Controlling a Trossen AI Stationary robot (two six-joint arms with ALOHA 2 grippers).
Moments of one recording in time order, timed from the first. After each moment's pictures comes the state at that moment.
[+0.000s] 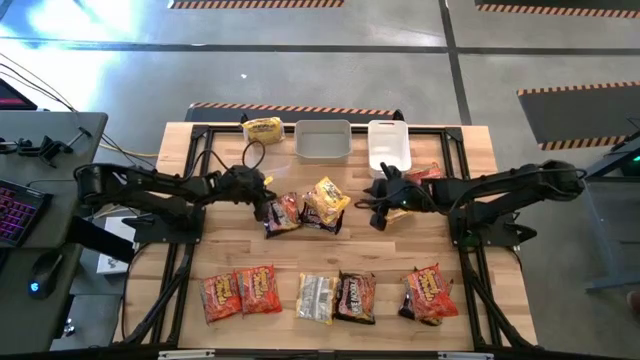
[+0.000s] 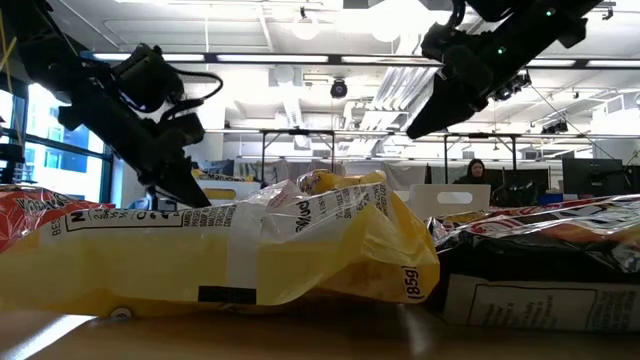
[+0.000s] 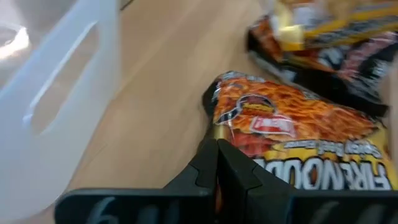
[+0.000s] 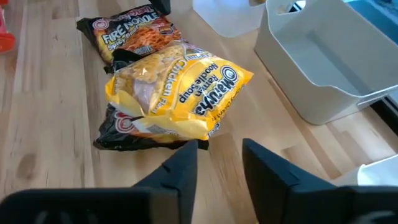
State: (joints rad) left arm 0.34 1.23 0.25 0.30 0.04 -0.18; right arm 0.01 1.21 0.67 -0.13 0.33 0.13
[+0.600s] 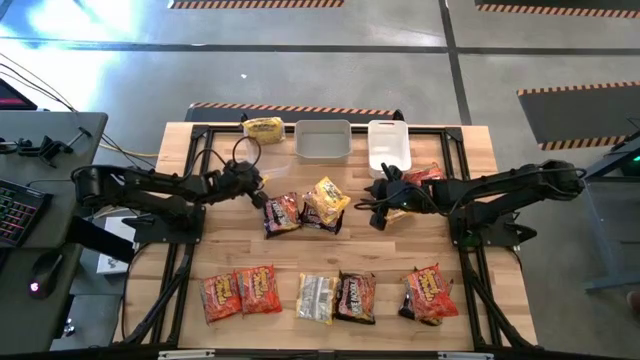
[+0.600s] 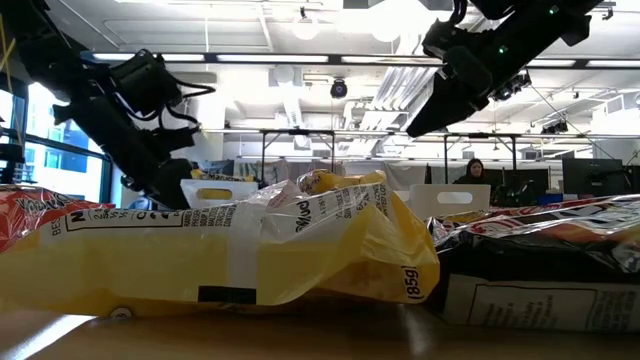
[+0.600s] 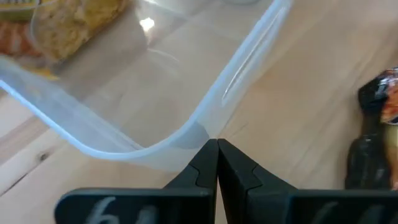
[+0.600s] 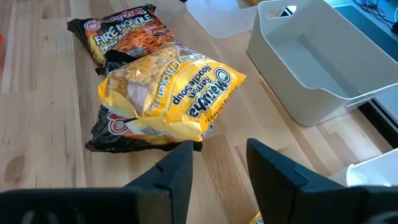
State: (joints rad) left arm 0.39 1.22 0.25 0.17 -0.34 -0.22; right arm 0.03 1.21 0.67 -0.13 0.37 0.13
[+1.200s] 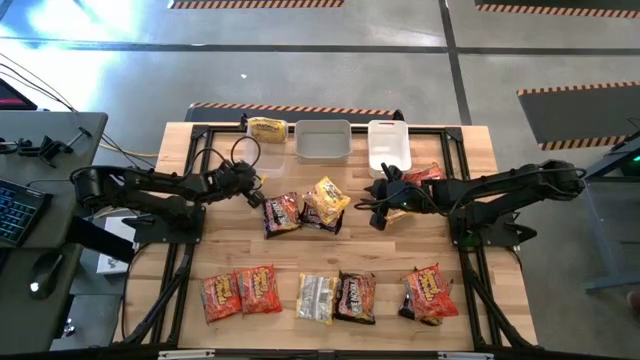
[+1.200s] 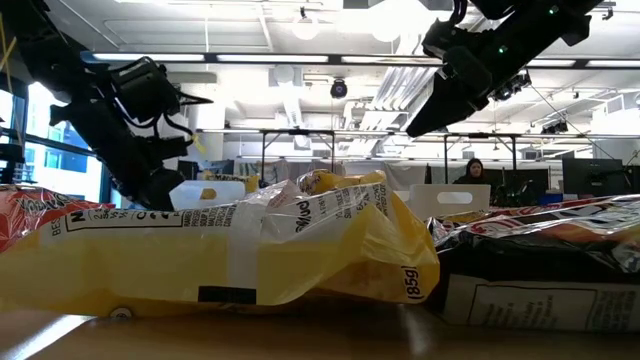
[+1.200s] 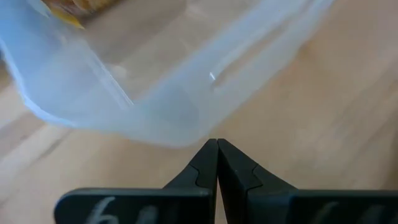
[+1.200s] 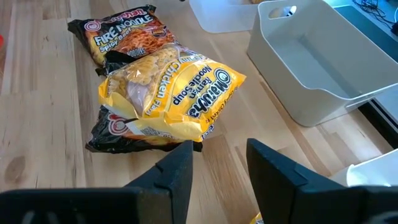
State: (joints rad) left arm 0.42 1.21 0.25 0.06 -0.36 -0.21; right arm 0.03 1.21 0.67 -0.13 0.37 0.13
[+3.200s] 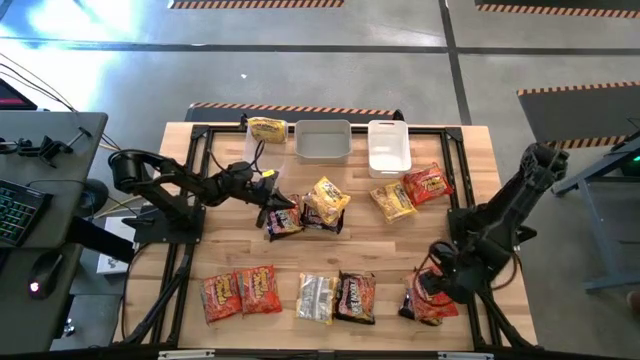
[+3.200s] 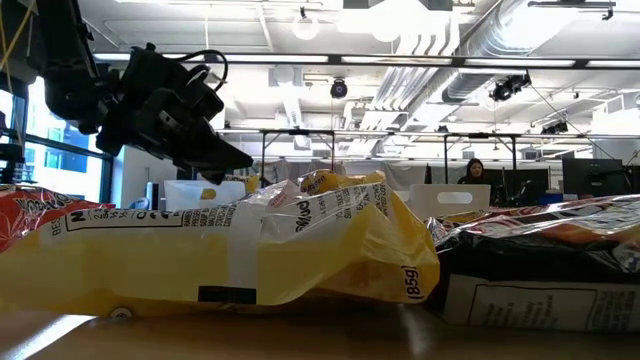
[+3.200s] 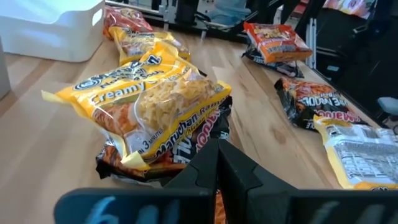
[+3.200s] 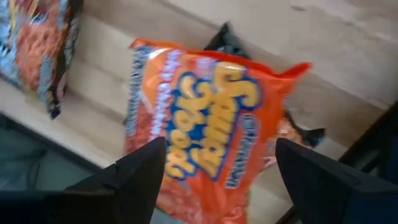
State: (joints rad) left arm 0.37 1.55 0.25 1.00 0.55 -0.06; right arm 0.94 1.19 0.84 -0.95 0.07 2.08
